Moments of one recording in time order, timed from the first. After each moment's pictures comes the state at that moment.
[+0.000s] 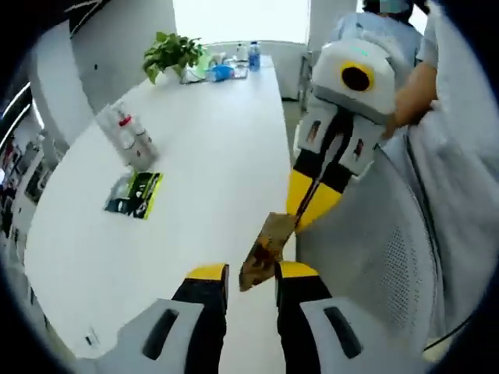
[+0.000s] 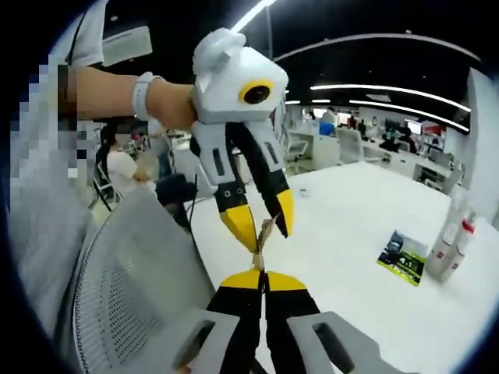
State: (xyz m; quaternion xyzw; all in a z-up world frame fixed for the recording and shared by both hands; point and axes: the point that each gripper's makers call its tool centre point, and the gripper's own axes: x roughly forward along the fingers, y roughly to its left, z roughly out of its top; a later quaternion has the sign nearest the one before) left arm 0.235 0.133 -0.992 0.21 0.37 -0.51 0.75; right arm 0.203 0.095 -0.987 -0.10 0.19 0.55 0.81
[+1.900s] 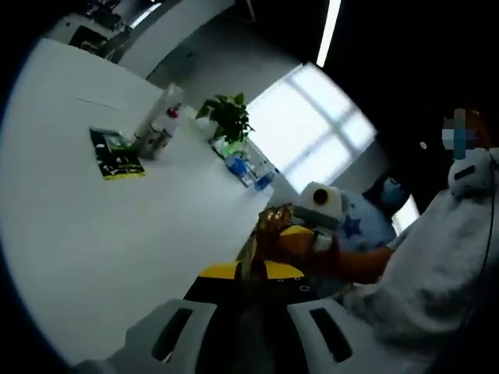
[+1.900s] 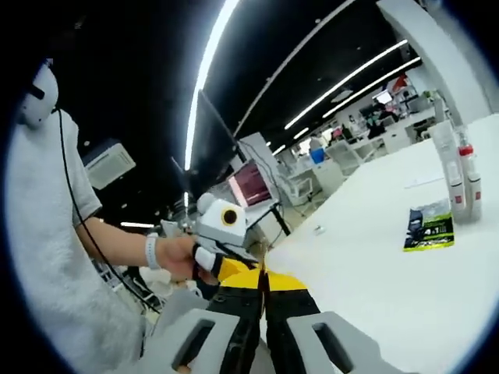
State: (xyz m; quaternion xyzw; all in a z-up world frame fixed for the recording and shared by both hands) left arm 0.215 0.081 -0.954 -0.31 0.32 -0.51 0.73; right arm 0.223 0.075 -0.926 0.22 0.18 0.56 0.78
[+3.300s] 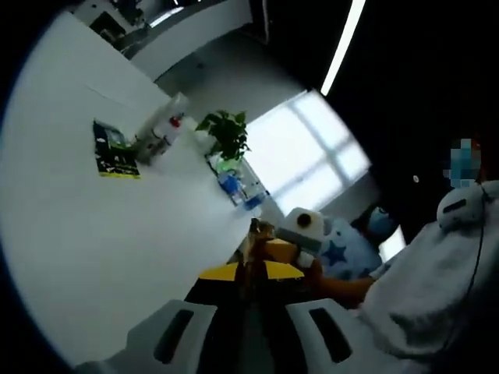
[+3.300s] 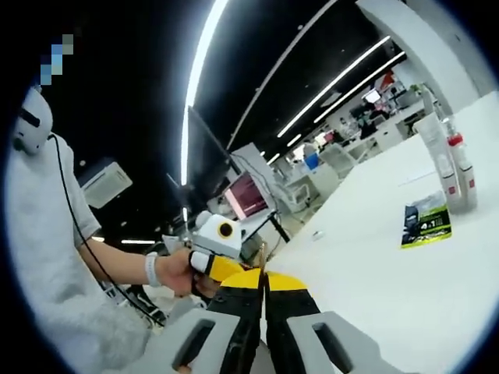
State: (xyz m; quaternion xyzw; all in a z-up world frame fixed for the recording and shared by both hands) left arm 0.219 0.087 -0.933 -0.36 0.30 -0.51 0.72; right arm 0.228 0.072 -0.923 0.24 0.18 0.55 0.78
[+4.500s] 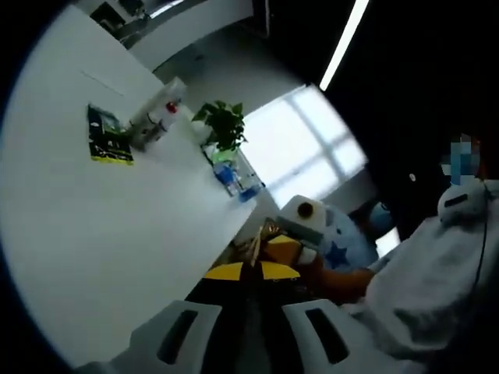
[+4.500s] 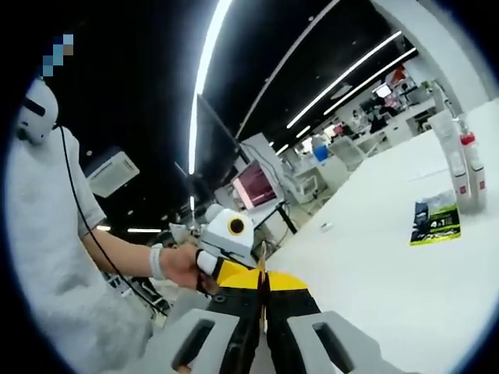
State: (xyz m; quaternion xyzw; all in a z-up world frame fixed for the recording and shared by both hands) left arm 0.207 0.075 -0.944 -0.36 0.32 -0.52 0.70; right arm 0.217 0.082 -0.928 0.22 0.20 0.57 0.77
